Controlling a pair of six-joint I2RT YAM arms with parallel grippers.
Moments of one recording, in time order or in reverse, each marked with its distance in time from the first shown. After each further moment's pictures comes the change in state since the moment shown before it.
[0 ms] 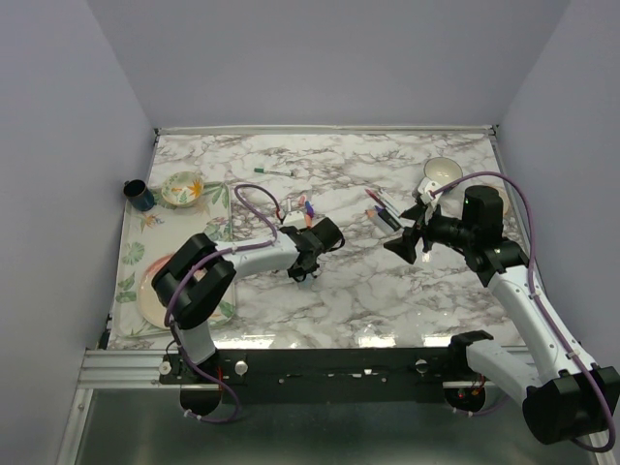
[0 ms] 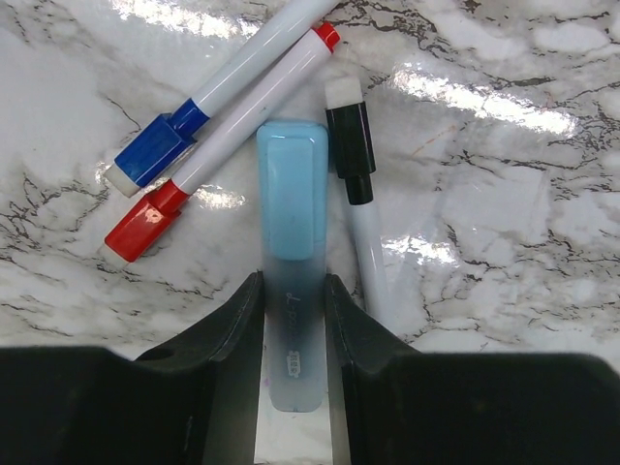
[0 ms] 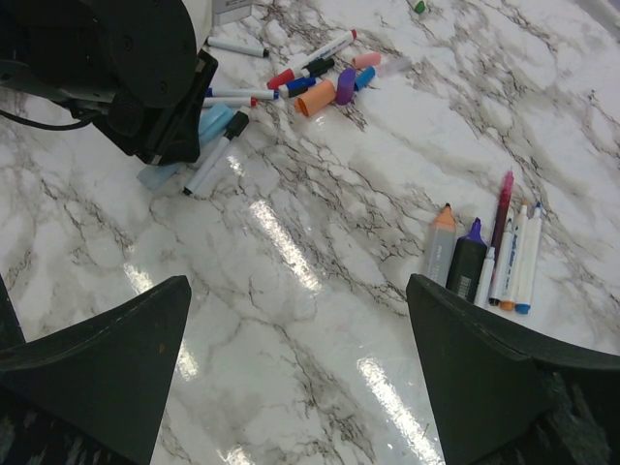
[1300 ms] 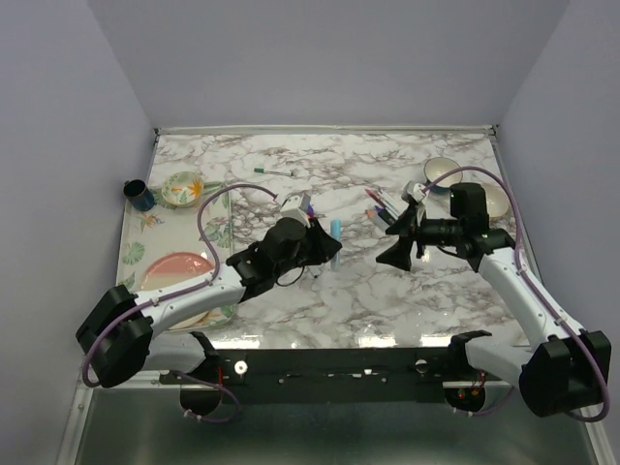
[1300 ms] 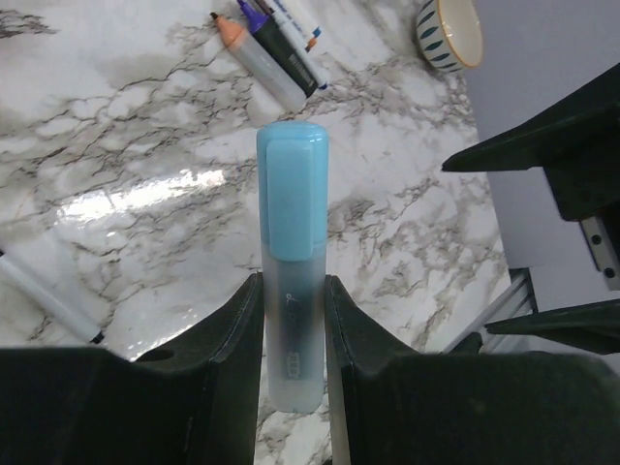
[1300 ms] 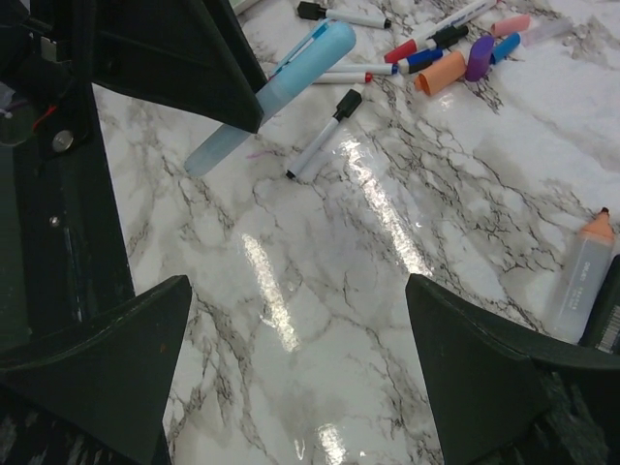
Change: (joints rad) left arm -0.017 -0.517 -0.354 0.738 0.340 0.262; right arm 0.003 0.142 0.014 -0.067 -0.221 0.007
